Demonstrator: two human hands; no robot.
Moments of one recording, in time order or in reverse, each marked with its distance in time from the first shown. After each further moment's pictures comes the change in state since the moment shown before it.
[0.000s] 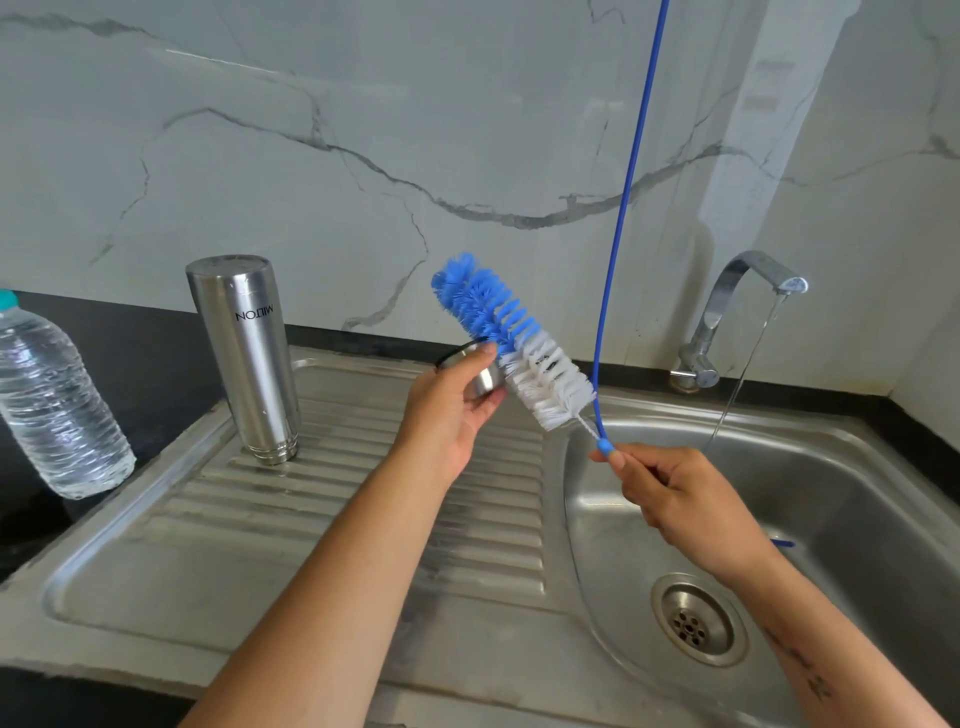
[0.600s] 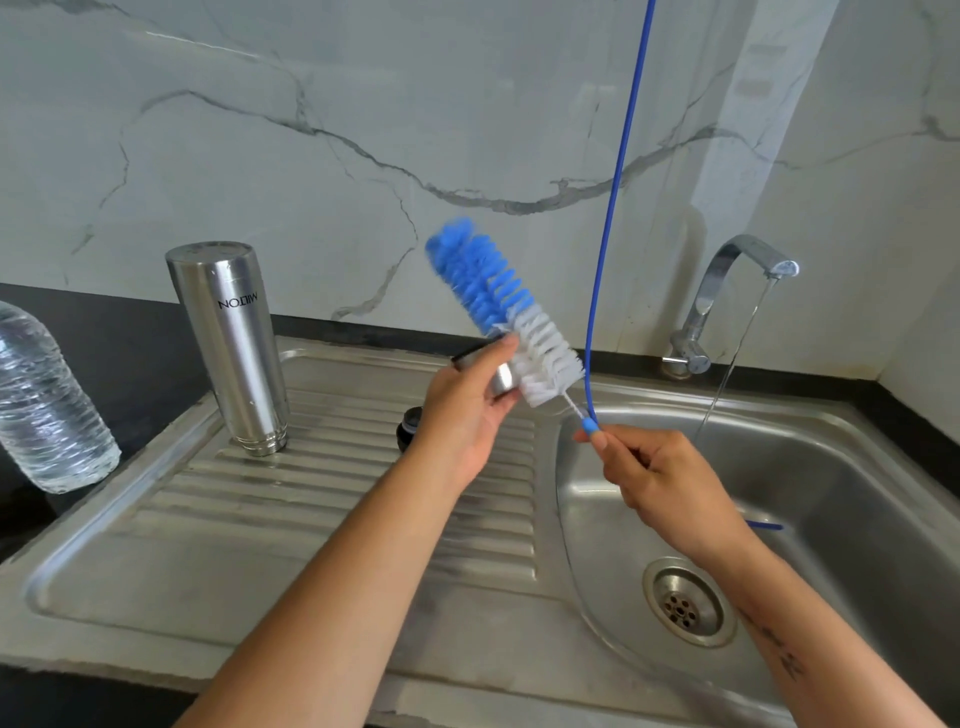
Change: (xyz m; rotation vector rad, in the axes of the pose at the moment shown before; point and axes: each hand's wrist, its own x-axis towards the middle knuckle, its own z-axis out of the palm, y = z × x) left_hand -0.013 -0.020 0.017 0.026 -0.112 -0.001; right_hand 0.000 -0.010 0.008 0.048 0.027 -0.003
